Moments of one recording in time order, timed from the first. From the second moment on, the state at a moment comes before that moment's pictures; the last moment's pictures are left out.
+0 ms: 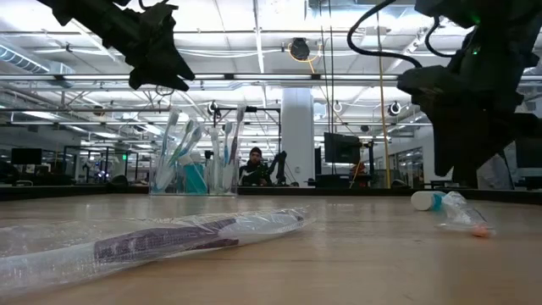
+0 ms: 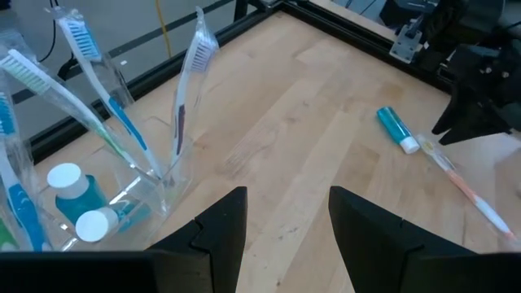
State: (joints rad) left arm 0.25 0.93 0.70 -0.28 -0.11 -0.32; right arm 0.36 1.39 0.75 -0.64 0.25 1.58
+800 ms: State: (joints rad) left arm 0.25 0.93 0.70 -0.25 -0.11 -0.29; right arm 0.37 1.26 0.59 -0.29 0.18 1.51
